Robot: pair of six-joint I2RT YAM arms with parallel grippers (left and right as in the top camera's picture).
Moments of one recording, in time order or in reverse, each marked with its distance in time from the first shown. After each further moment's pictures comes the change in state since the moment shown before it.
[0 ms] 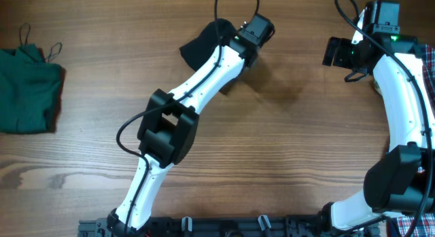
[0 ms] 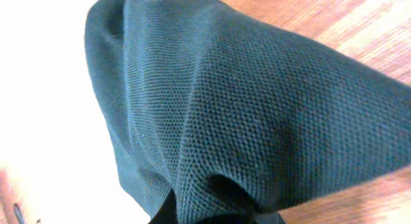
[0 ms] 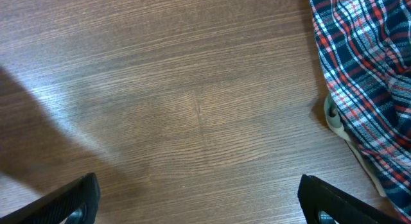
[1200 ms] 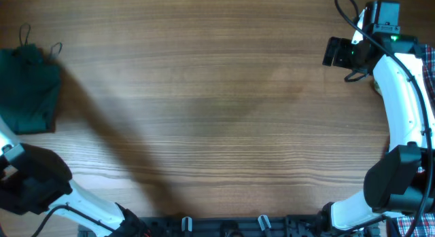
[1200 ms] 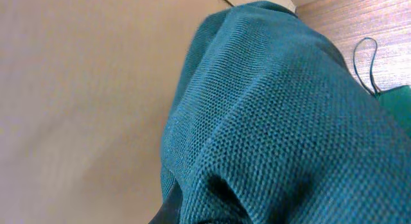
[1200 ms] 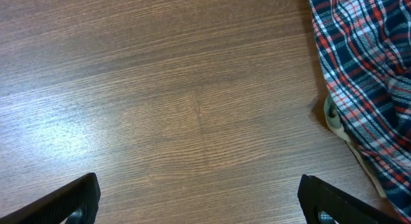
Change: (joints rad) left arm 1.289 -0.444 -0.014 0.247 0.304 0.637; right arm 0.000 0.000 0.000 0.002 0.000 0.000
